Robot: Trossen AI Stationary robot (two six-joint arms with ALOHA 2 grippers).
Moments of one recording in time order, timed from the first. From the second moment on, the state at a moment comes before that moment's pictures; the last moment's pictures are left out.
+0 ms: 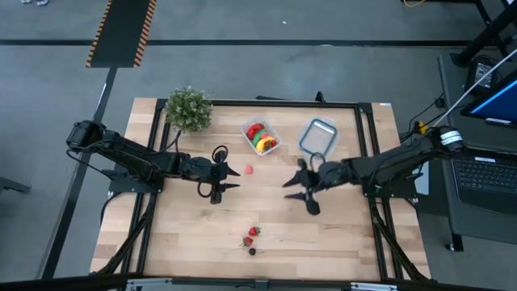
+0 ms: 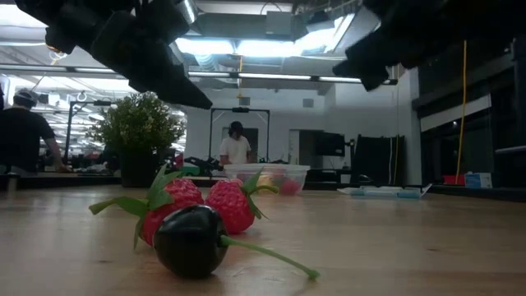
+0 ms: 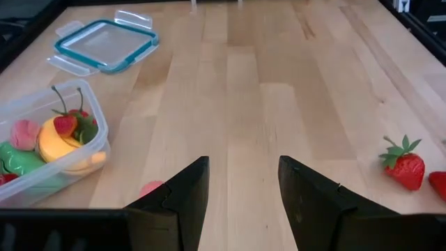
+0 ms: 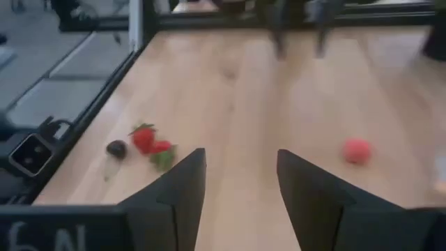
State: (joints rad) left arm -0.14 1.24 0.51 0.22 -0.17 -0.05; right arm 0.22 1.27 0.59 0.28 0.03 0.12
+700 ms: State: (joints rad) left arm -0.14 1.24 0.51 0.16 -0.17 -0.08; right arm 0.41 1.83 1.36 -0.45 0.13 0.06
